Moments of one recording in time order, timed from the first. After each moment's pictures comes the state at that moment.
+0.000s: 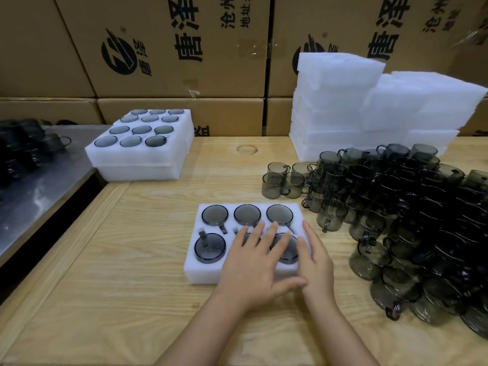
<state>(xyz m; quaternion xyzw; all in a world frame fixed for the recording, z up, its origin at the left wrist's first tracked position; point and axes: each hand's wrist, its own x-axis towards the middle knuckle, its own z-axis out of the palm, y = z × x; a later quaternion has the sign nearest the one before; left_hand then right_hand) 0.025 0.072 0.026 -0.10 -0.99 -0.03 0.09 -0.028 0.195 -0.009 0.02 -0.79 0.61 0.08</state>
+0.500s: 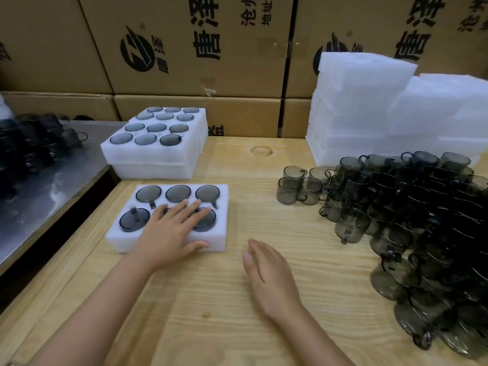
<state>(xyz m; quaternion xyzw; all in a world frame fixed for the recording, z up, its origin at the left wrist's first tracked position) 0.022 -0.101 0.032 -0.01 -0.99 0.06 0.09 -0.018 0.127 -0.022 0.30 -0.90 0.32 0.01</state>
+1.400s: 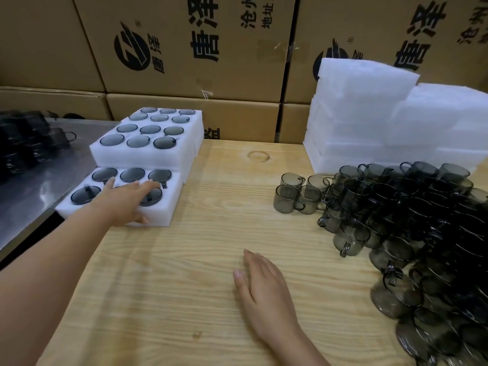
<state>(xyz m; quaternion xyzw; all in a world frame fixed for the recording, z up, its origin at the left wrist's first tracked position) -0.037 -0.222 0.049 0.14 -0.98 0.11 -0.06 -0.019 0.126 -0.029 0.31 -0.91 0.27 0.02</state>
